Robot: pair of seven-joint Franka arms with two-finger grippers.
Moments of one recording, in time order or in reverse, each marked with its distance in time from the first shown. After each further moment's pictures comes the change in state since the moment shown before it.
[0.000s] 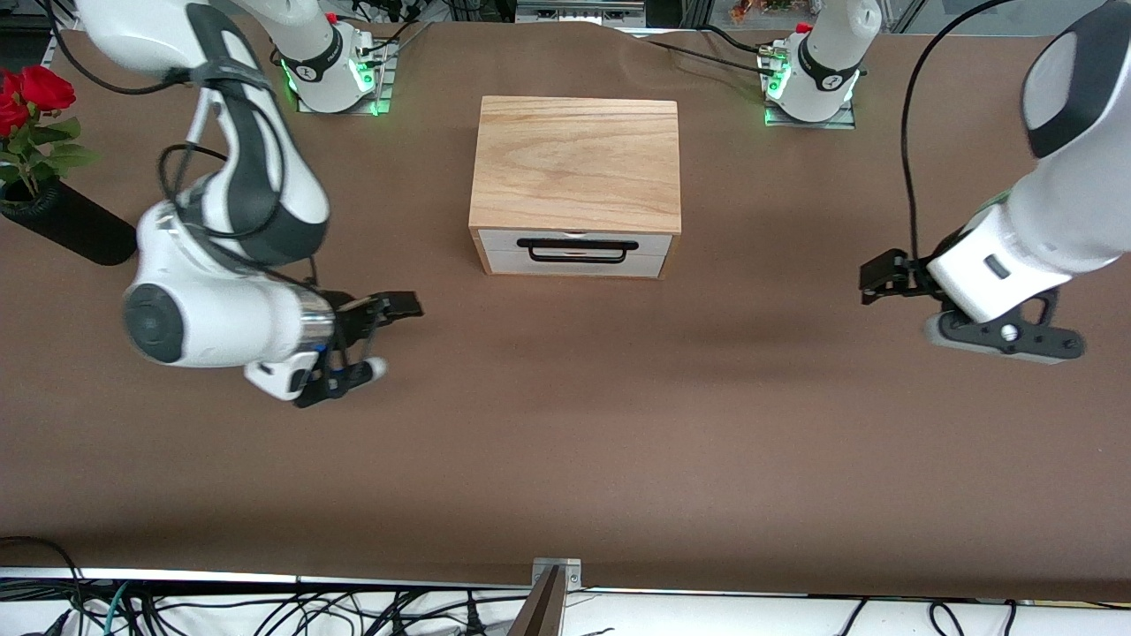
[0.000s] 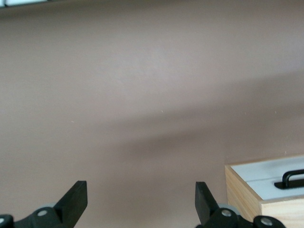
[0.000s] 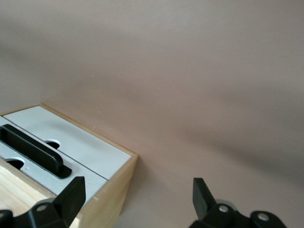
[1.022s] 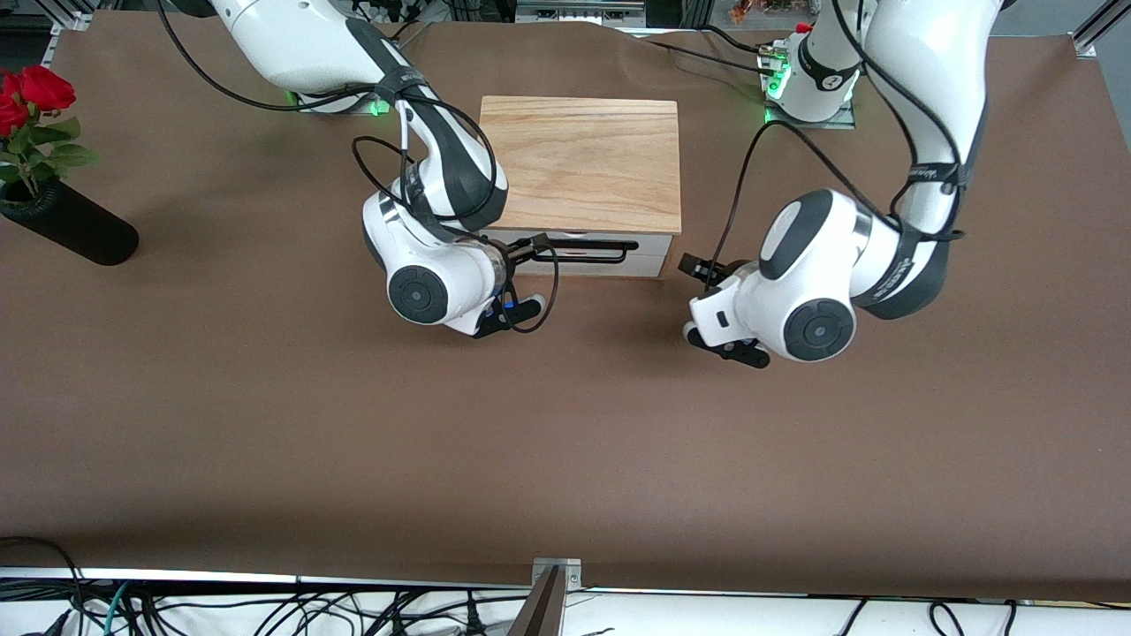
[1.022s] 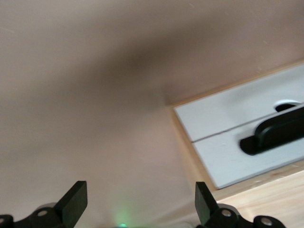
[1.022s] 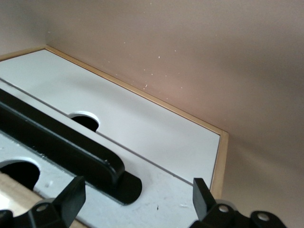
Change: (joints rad) left arm -0.167 0.224 -0.046 -0.175 -0.145 -0.040 -0.009; right arm 0.291 0.061 0.039 -0.192 0.087 0.103 0.175
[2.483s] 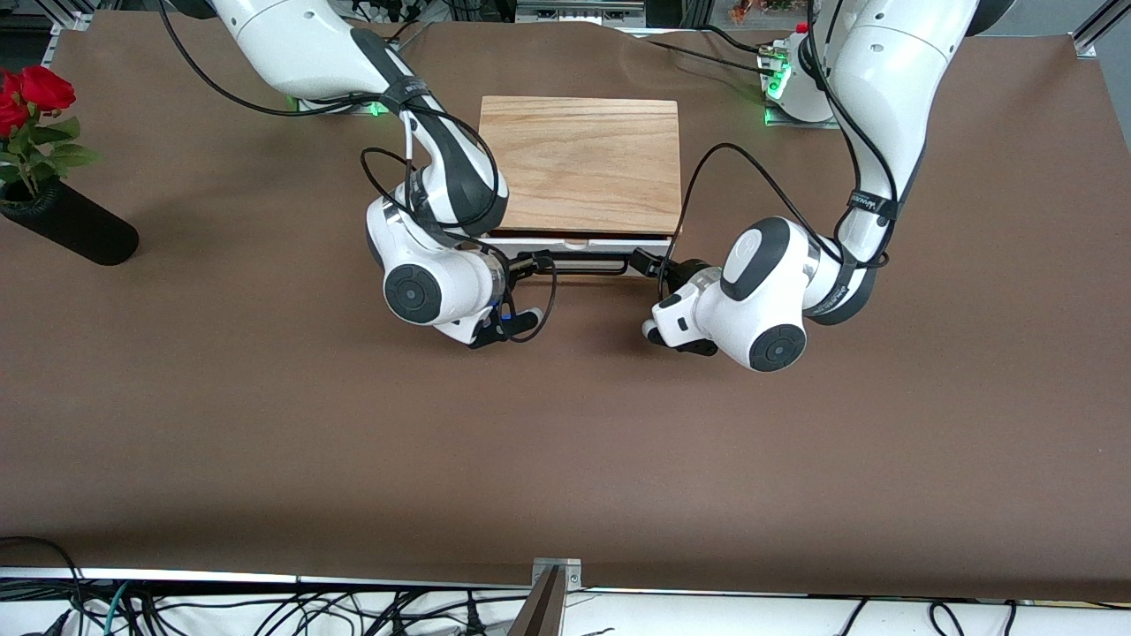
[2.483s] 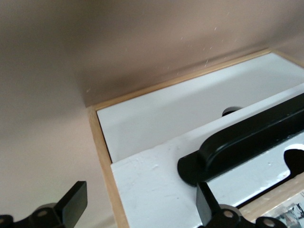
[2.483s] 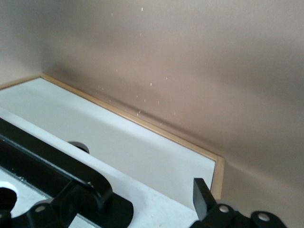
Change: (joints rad) left arm -0.035 0.098 -0.008 -0.125 -0.330 0.093 -0.025; right arm 0.000 0.008 -0.001 -0.052 0.000 0.122 0.002
